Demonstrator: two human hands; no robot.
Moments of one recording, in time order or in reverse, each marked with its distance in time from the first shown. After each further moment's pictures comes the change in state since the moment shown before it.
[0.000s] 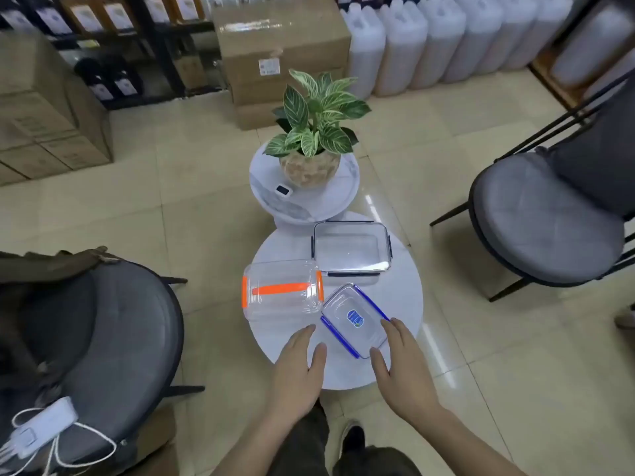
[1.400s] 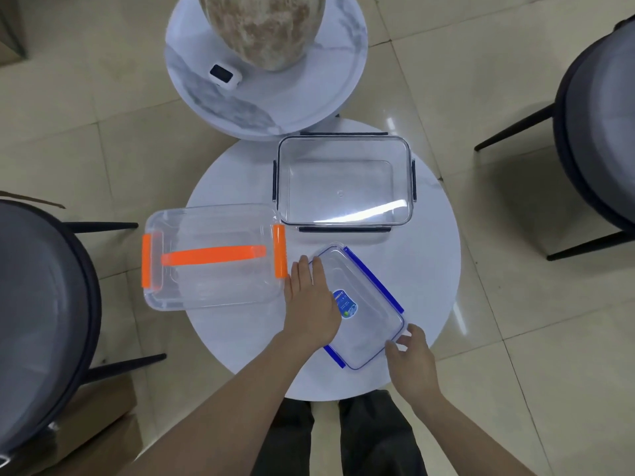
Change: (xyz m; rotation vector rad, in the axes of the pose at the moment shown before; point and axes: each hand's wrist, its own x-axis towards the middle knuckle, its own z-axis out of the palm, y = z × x) left_hand 0.256 -0.104 0.202 0.581 -0.131 -0.069; right_hand 0.159 0.212 0.167 0.497 -0.171 0.684
